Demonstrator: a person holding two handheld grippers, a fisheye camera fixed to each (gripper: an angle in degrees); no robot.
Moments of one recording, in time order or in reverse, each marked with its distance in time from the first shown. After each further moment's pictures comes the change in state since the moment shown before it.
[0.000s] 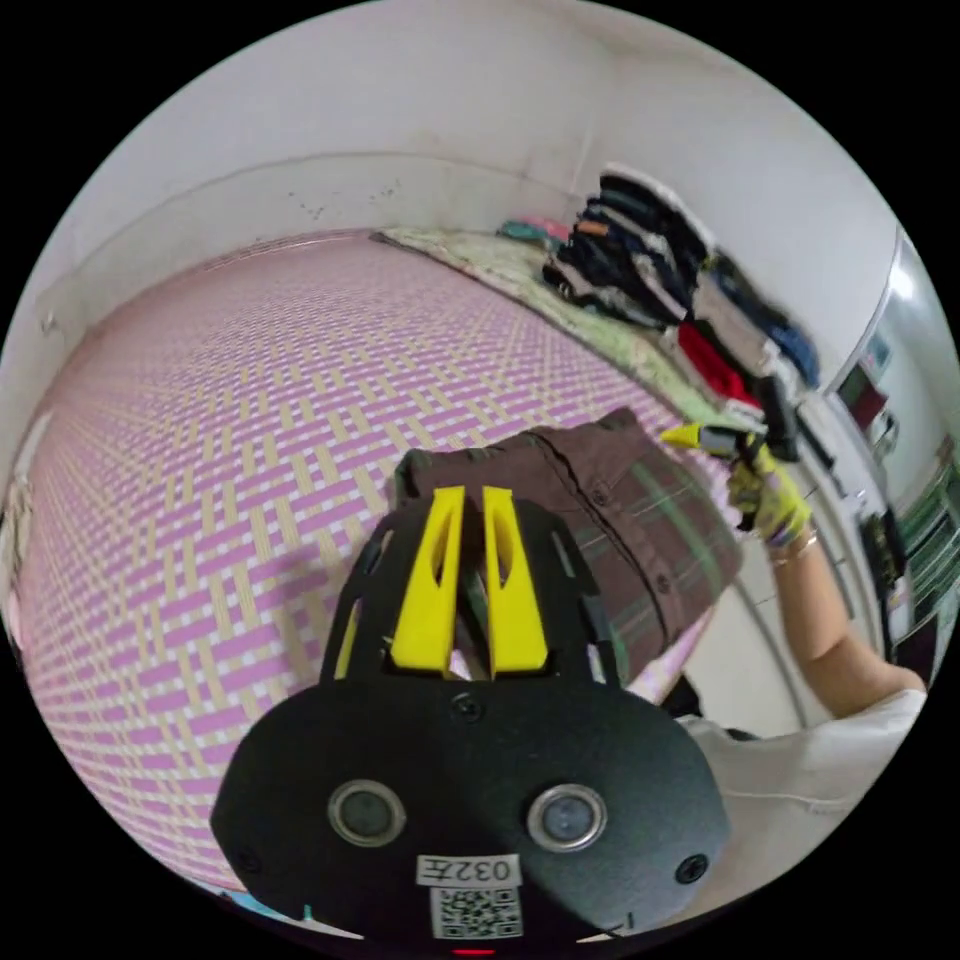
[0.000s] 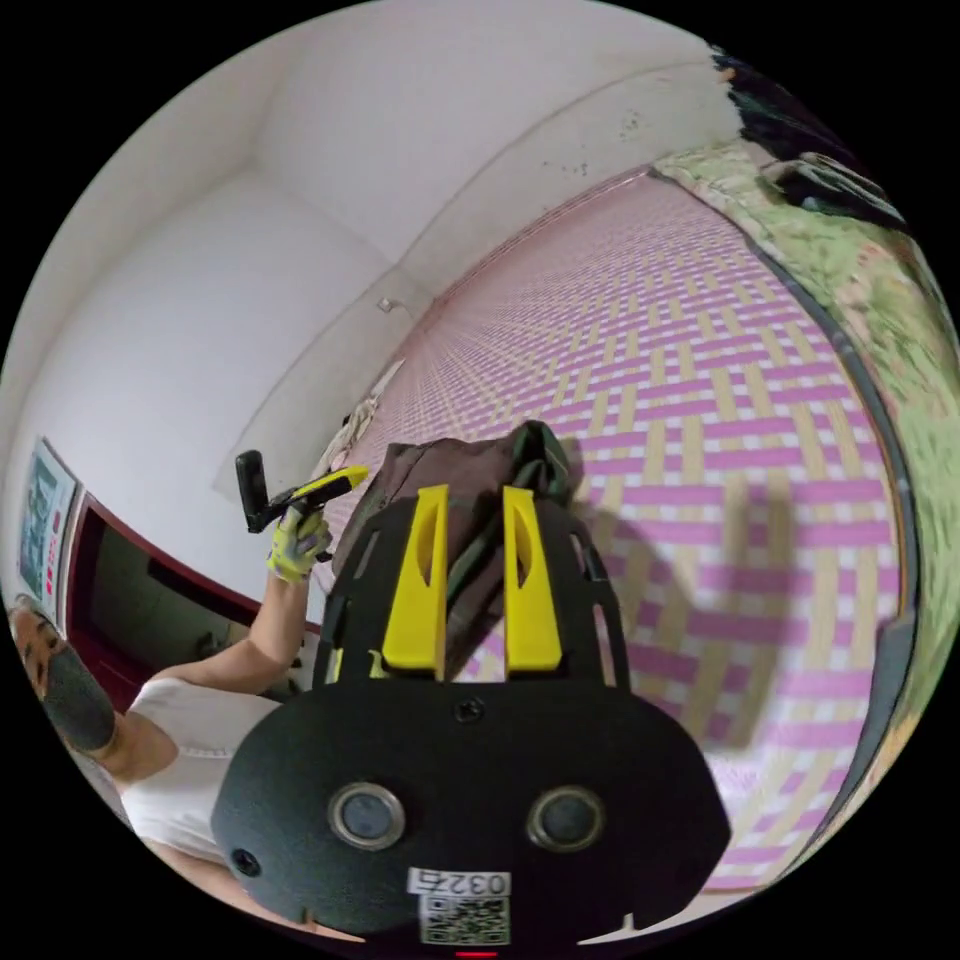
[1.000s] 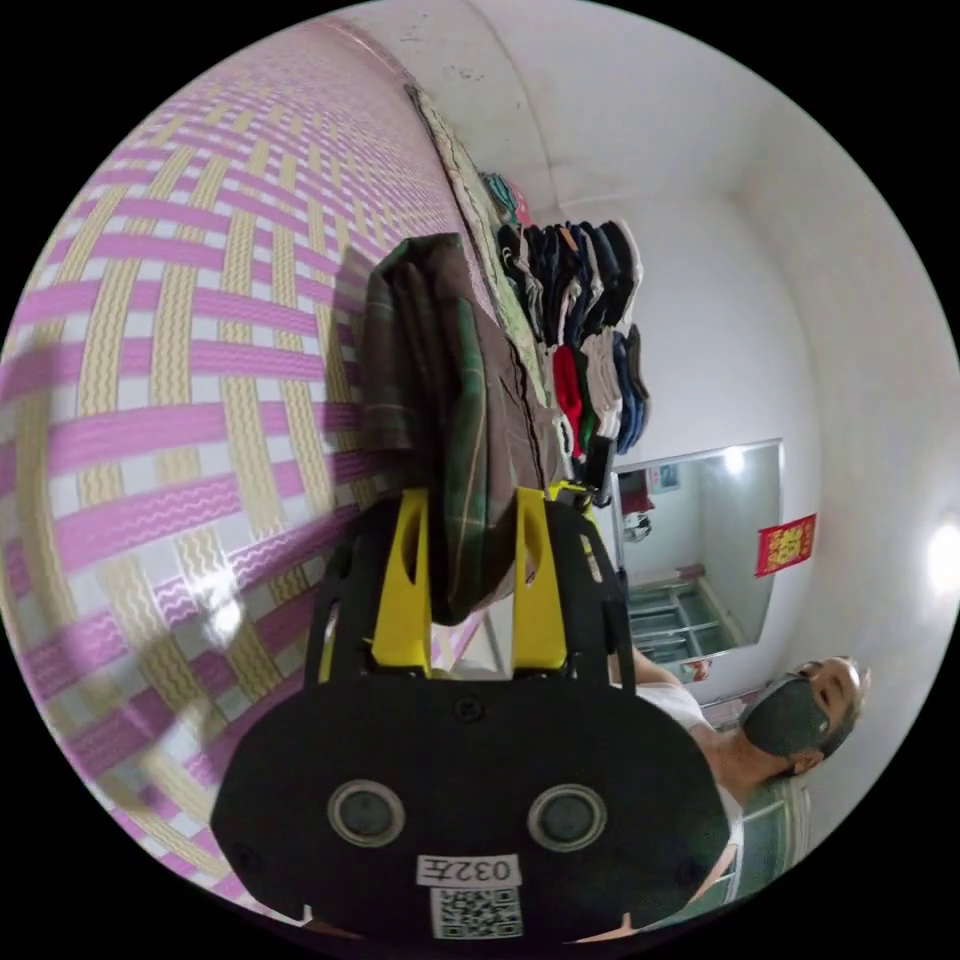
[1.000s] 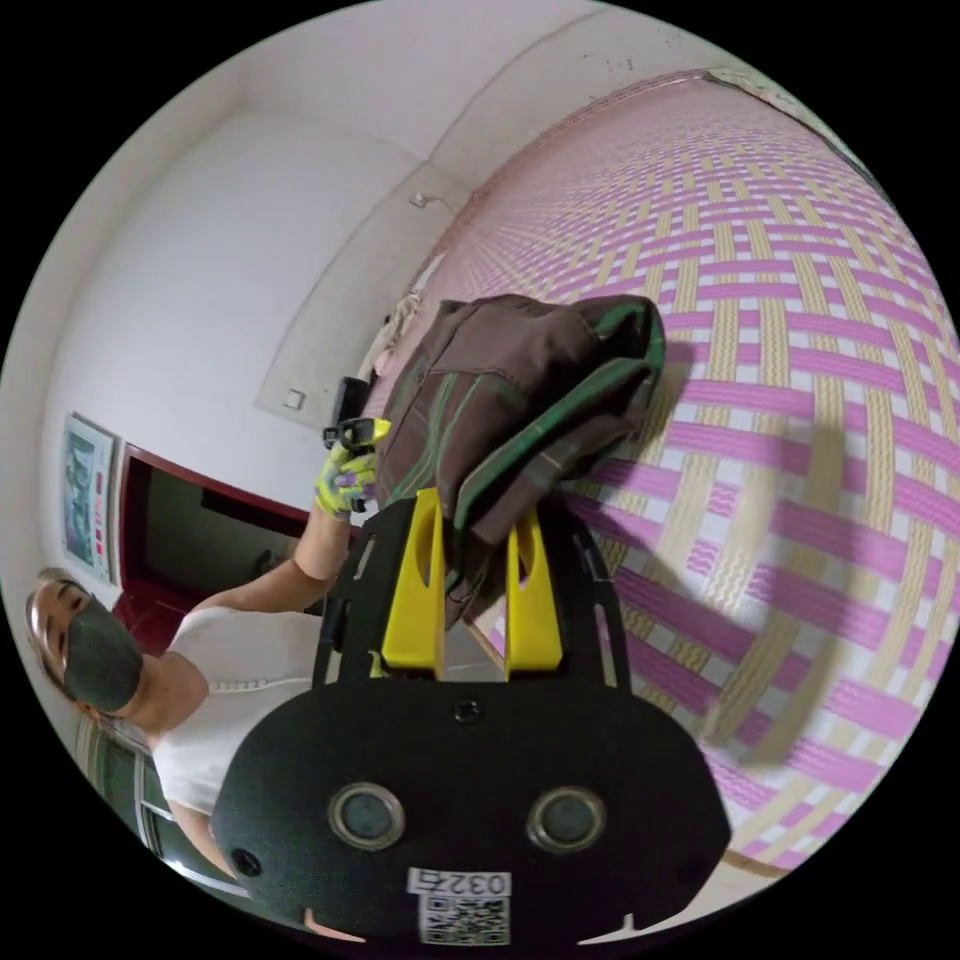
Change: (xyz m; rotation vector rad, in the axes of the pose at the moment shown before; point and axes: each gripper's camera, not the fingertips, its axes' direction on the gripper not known) left arm -0.231 0.086 -0.004 -0.165 0.776 -0.428; right arm 0.008 0.114 0.041 -0.306 -0.185 -0.009
